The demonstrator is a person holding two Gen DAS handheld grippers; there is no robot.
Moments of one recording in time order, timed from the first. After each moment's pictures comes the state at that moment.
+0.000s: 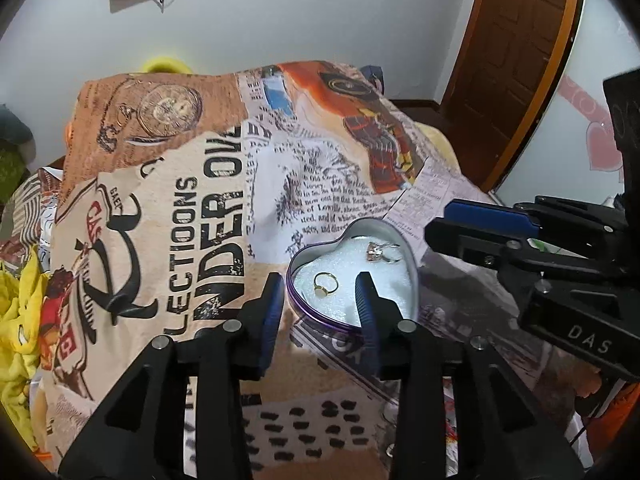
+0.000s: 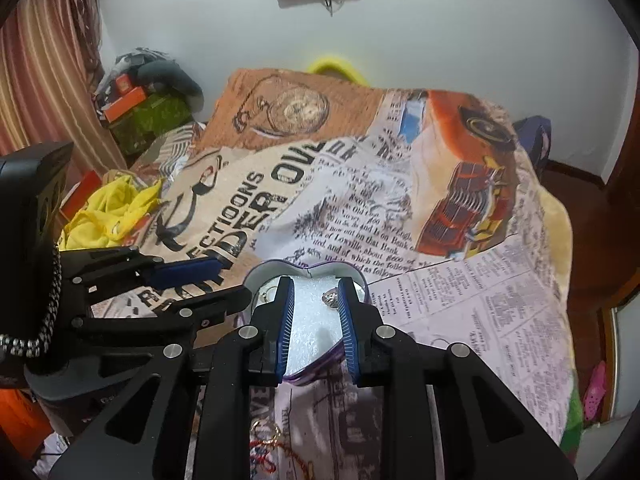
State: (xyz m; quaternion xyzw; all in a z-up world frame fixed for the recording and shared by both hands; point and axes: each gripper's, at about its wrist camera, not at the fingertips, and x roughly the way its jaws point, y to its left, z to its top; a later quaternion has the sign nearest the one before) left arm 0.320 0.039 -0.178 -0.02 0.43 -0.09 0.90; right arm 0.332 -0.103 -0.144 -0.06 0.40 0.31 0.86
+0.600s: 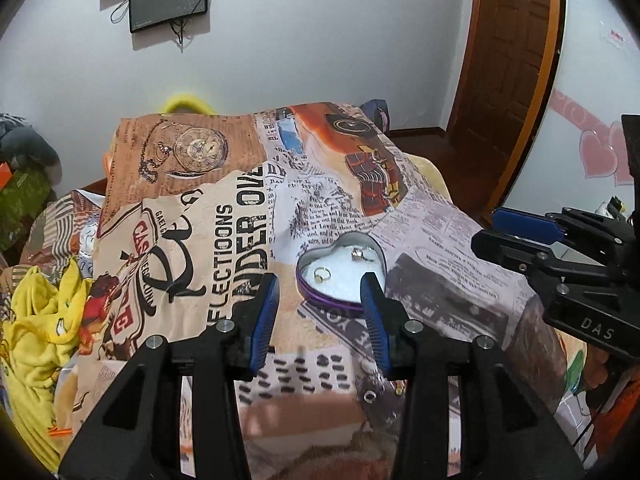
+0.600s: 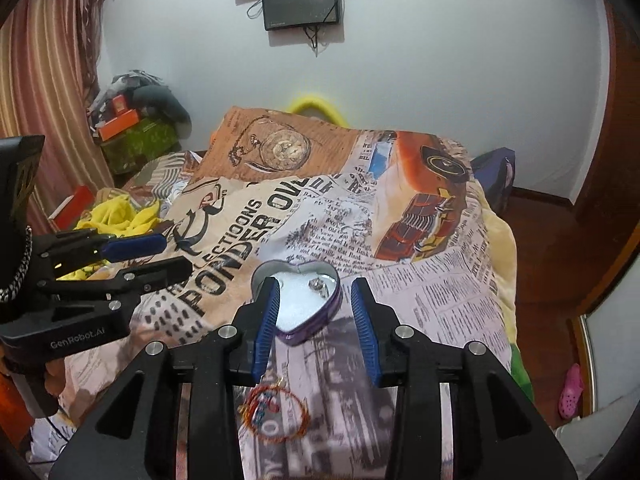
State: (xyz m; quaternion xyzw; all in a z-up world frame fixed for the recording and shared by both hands) left arm 0.246 0.033 -0.122 0.00 0.38 -0.06 0.92; right arm 0.270 -0.135 -0.099 -0.07 0.34 0.27 0.90
